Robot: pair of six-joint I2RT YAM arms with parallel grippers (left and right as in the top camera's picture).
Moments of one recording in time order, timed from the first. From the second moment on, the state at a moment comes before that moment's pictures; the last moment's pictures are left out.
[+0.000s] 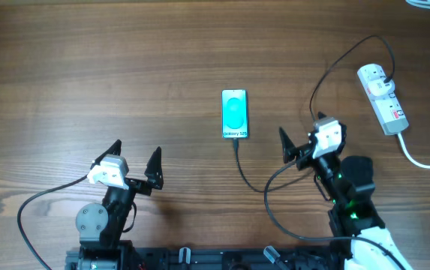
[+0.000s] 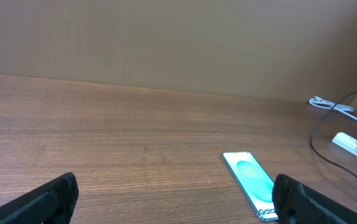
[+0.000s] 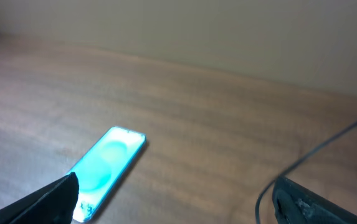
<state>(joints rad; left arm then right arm) -0.02 0.01 0.01 -0.05 0.24 -0.20 0.20 0.86 0.12 0.52 -0.15 -0.07</state>
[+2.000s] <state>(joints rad) -0.02 0.01 0.01 -0.05 0.24 -0.20 0.11 0.02 0.01 0.01 -0.18 0.01</state>
